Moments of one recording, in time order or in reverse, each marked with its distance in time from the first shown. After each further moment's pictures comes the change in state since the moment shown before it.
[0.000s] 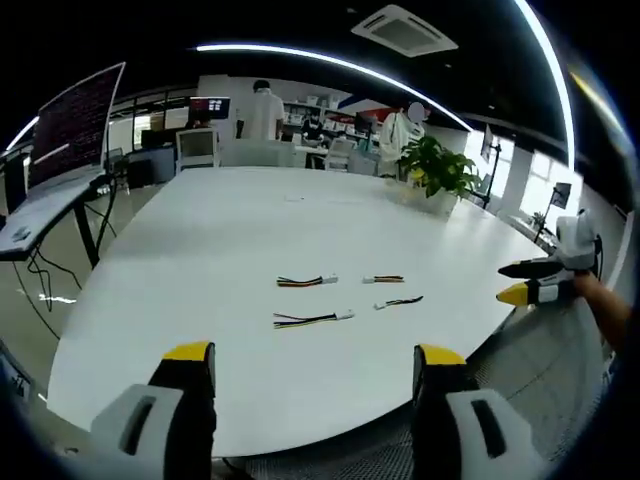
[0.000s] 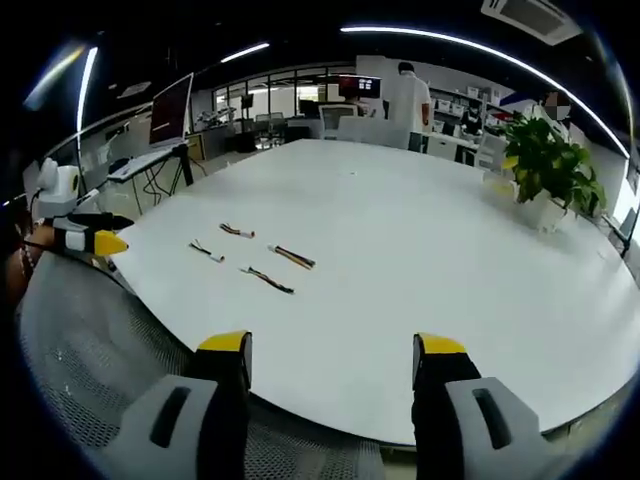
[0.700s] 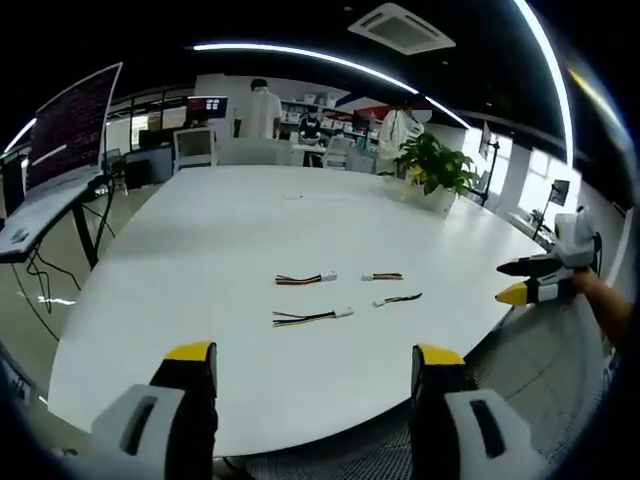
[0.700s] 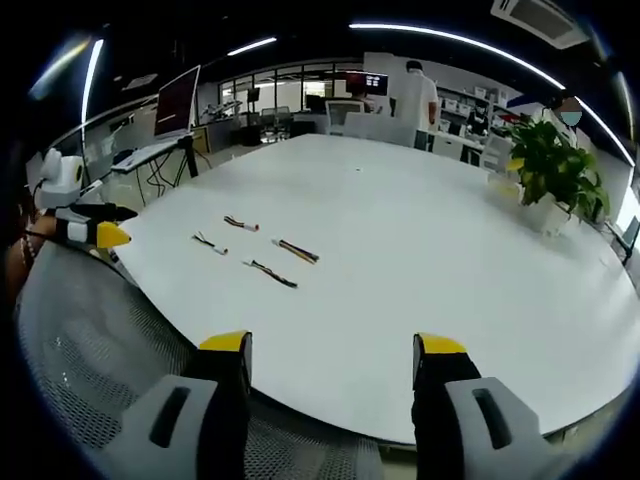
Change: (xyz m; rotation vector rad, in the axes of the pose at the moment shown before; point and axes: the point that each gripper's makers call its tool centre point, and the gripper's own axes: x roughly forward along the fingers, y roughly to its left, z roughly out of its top) left arm 0.000 -0.001 -0.002 0.010 0.008 -0.010; right arm 0.001 0.002 -0.002 -0.028 0.019 0.013
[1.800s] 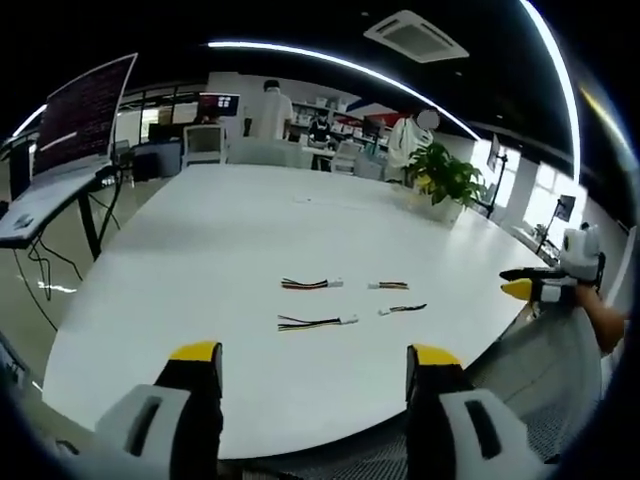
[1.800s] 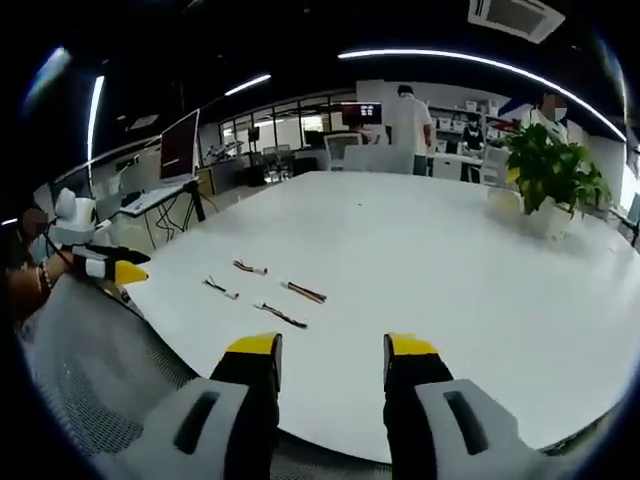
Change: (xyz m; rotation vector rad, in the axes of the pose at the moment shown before) left arm 0.000 0.001 0.005 -0.053 -0.021 0.012; right arm -0.008 0.001 0.031 0.090 -0.206 0.057
